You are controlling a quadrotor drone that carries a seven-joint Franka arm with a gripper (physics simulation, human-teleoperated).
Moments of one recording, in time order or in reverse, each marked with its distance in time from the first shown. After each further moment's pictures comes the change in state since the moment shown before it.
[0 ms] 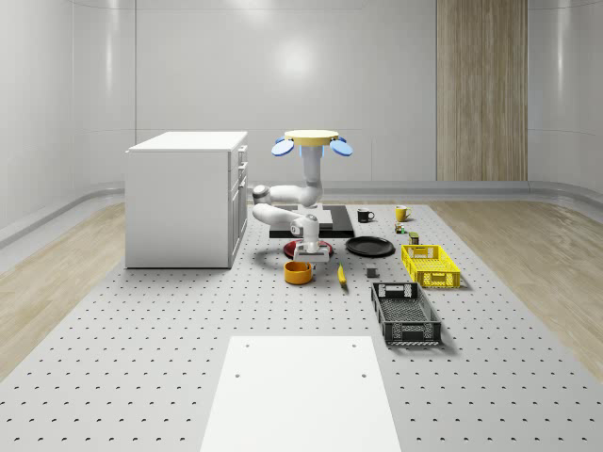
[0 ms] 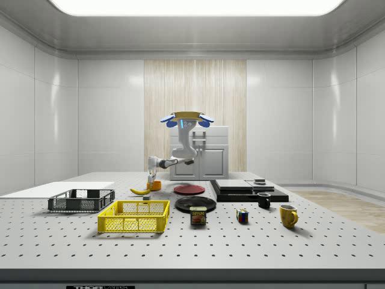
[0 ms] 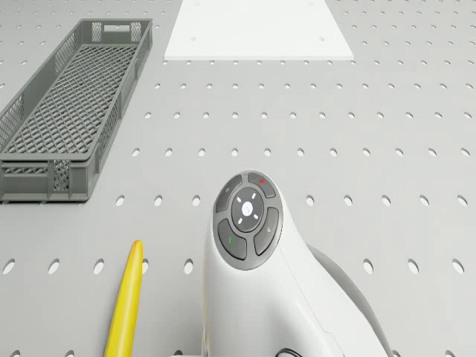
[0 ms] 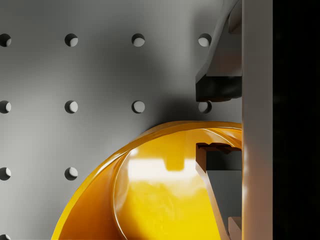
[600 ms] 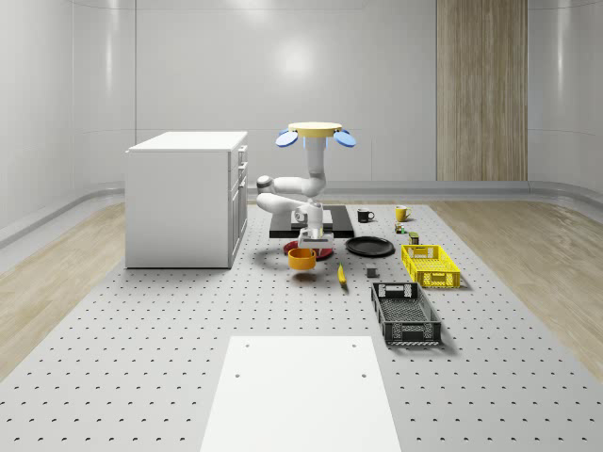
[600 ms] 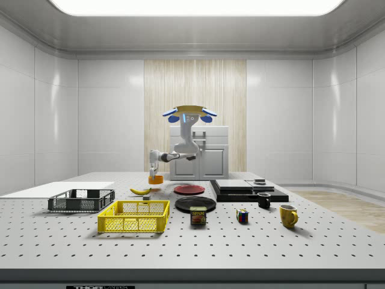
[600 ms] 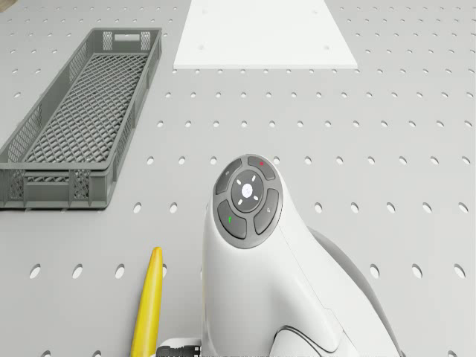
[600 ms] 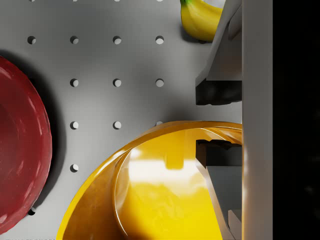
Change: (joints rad) arm 0.009 -0.004 0.060 -0.020 0.057 -0.023 0.003
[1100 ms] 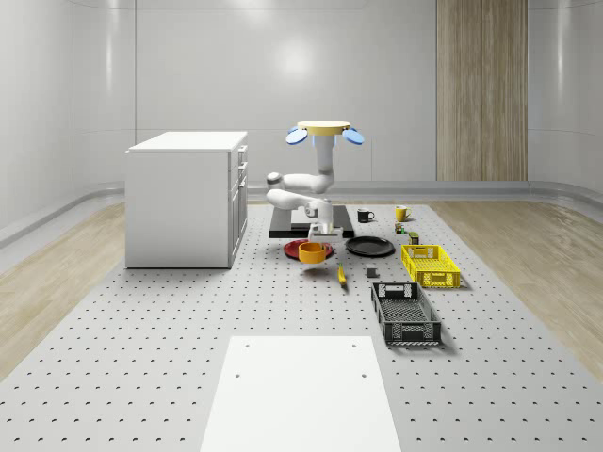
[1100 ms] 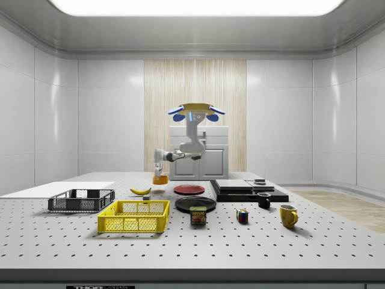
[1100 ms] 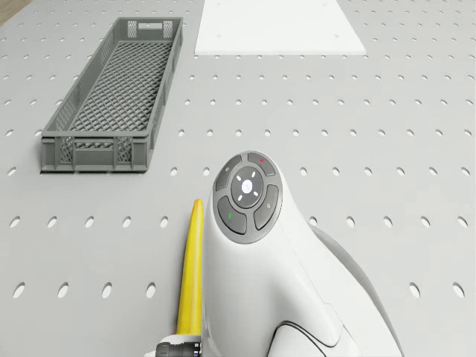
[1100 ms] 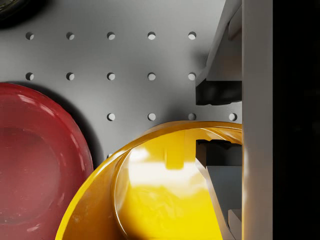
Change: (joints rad) arm -0.001 -0.005 0.009 -0.002 0.010 0.002 0.002
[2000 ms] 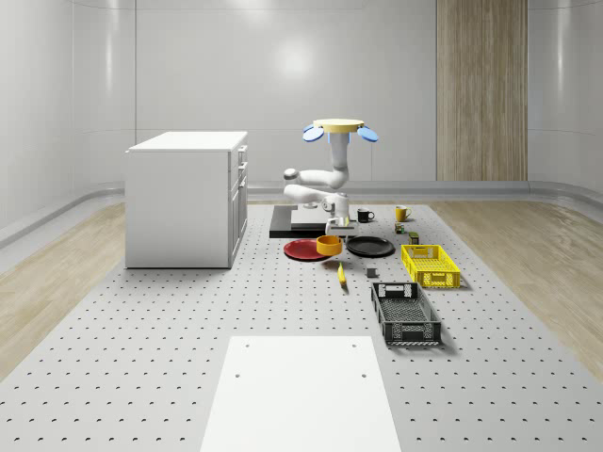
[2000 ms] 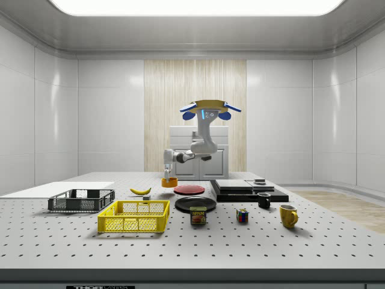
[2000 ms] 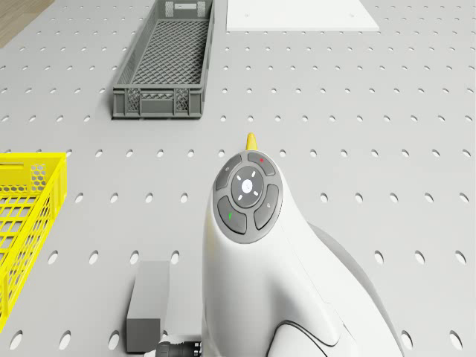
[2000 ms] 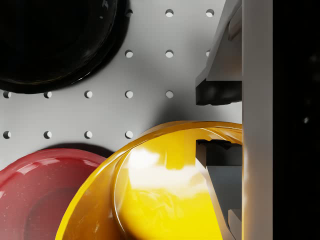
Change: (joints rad) arm -0.003 -0.009 0.002 0.000 0.005 0.008 0.002
